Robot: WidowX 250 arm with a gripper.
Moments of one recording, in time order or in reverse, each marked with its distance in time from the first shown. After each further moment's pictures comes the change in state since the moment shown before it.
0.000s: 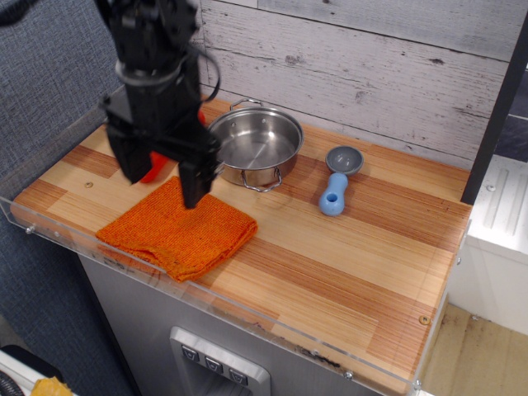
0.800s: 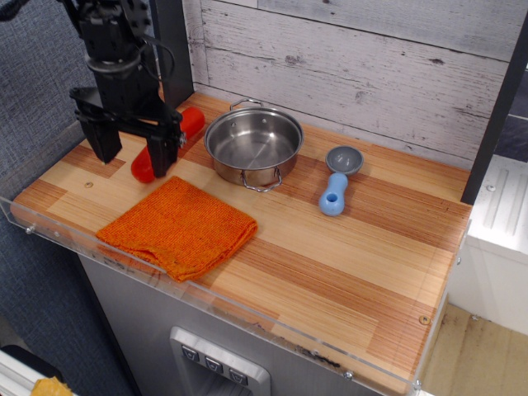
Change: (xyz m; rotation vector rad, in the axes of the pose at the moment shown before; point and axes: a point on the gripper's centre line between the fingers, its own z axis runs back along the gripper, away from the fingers) arm 0.032 0.058 -0.026 -0.009 -0.015 0.153
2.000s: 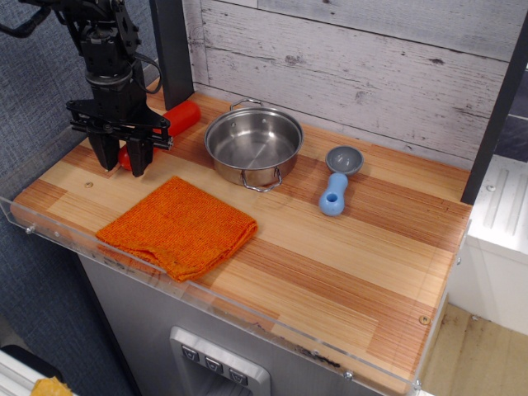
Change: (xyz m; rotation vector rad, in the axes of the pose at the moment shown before) arm 0.022 0.029 -0.044 0.022 0.045 0.078
